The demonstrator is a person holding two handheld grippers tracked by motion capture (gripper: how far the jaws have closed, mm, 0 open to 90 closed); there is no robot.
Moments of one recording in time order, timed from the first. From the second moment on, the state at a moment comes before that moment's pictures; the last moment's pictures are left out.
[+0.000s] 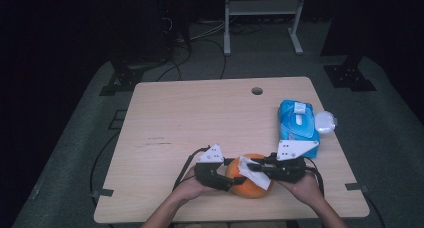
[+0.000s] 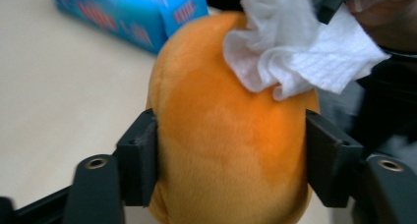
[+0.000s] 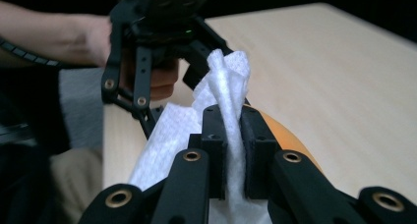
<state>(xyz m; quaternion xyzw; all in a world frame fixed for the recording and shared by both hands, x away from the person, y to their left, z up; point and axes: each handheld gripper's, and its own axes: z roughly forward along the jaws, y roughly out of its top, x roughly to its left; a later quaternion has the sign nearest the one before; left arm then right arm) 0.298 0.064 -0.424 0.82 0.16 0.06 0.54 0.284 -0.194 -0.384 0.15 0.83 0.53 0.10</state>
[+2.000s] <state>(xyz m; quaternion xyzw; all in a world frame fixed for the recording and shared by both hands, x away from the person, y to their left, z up) 0.299 0.080 -0.429 0.83 0.16 0.06 0.53 0.307 -0.182 -0.406 0.20 0.82 0.52 0.14</state>
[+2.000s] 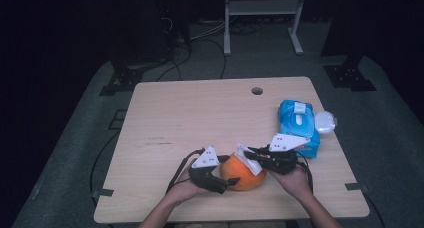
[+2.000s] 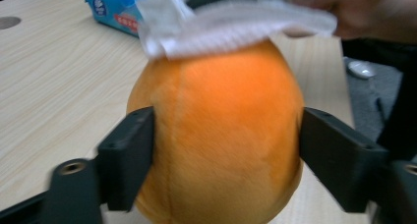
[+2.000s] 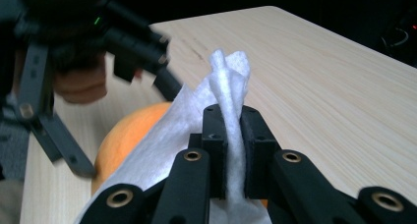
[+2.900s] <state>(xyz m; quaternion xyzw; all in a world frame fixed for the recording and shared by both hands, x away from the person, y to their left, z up) 0.299 0.075 -0.441 0.84 0.16 0.06 0.52 0.306 -0.196 -0.407 0.23 0.81 0.52 0.14</state>
